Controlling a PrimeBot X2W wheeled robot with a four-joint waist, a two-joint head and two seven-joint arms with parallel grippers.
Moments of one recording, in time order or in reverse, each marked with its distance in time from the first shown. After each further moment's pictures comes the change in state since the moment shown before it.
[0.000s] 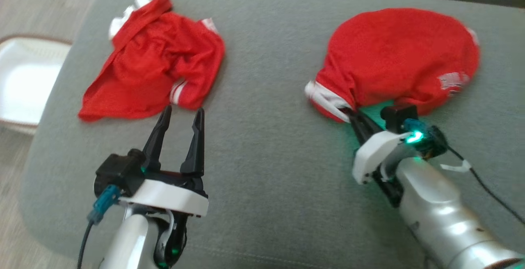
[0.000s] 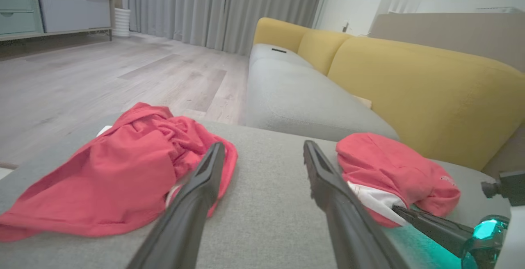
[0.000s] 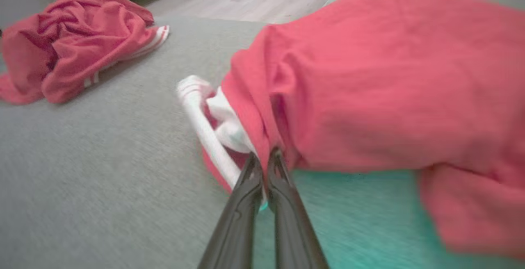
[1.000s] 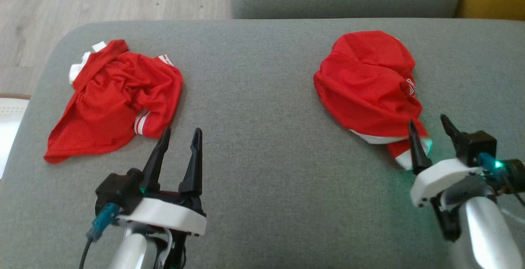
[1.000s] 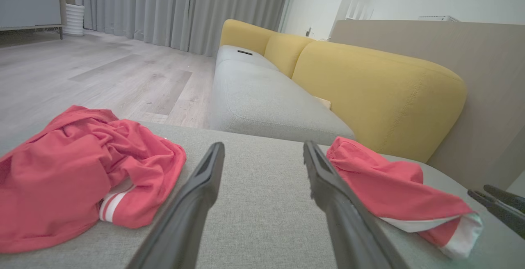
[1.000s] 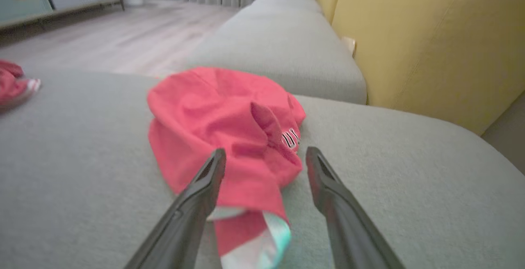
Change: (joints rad) left arm 0.080 0.001 0.005 -0.006 -0.023 -0.003 0.000; right arm 0.468 0.009 -0.592 -0.757 -0.440 0.000 0.259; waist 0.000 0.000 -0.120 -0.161
